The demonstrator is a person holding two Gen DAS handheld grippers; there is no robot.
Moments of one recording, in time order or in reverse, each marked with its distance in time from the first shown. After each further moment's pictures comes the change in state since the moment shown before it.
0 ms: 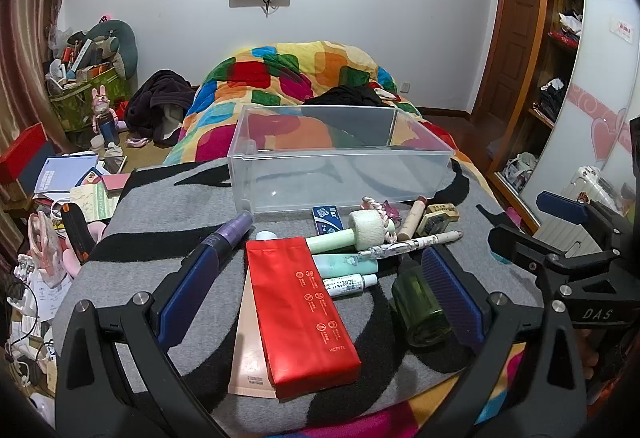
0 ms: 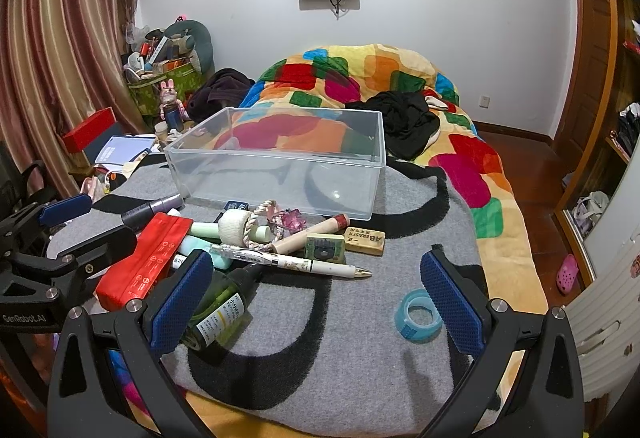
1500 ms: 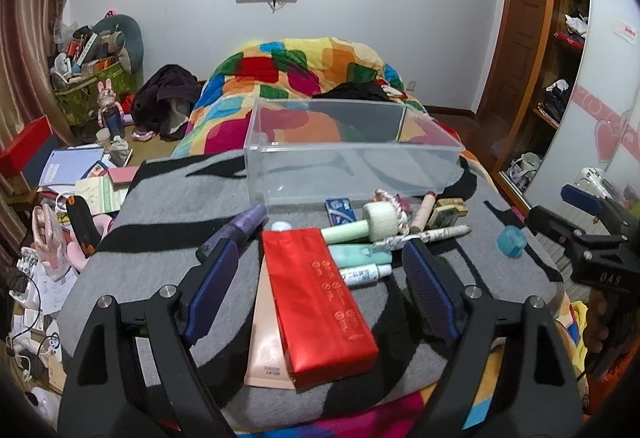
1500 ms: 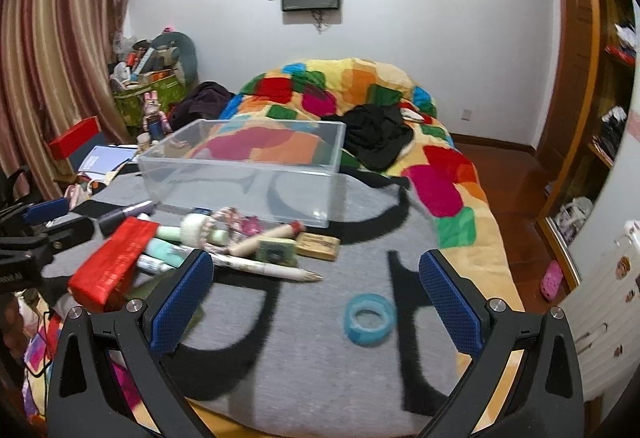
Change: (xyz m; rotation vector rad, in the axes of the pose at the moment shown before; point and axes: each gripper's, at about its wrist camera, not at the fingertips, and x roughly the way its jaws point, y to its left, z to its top) left arm 0.000 0.013 -0.008 -0.014 0.027 0.014; right arm -0.011 -0.035 -0.007 0.005 -0.051 -0.067
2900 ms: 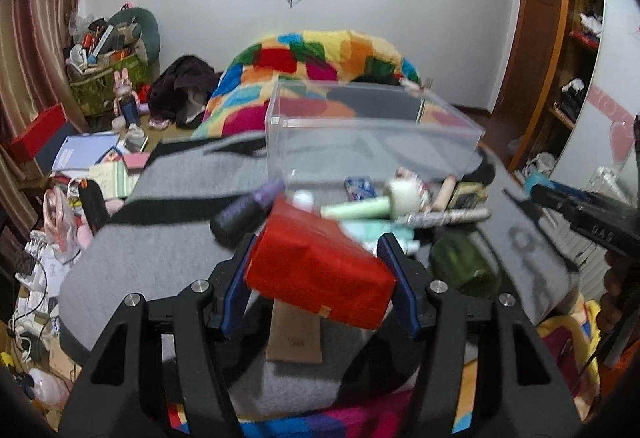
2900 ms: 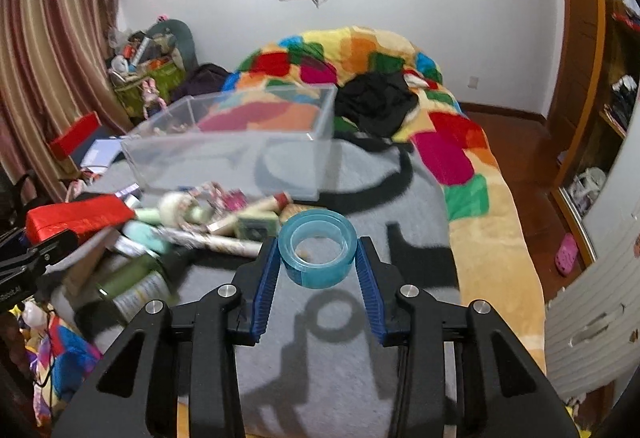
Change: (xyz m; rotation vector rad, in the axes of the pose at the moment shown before) left arm -0.001 0.003 -0.013 -0.025 -0.007 0.054; right arm 0.026 -0.015 -0.005 0.038 0.079 0.061
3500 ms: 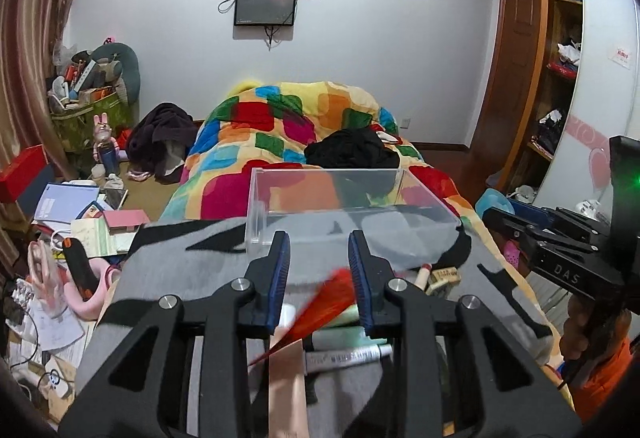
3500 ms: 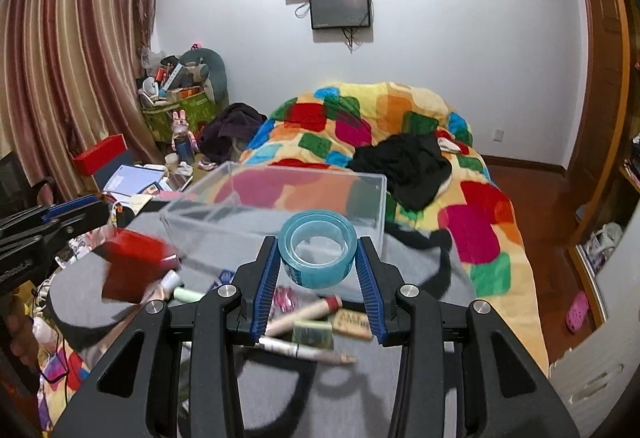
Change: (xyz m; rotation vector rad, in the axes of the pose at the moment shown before) left arm -0.004 0.002 0.076 0.022 -0.129 -0.086; right arm -0.002 0.038 0.067 -0.079 -0.143 0.069
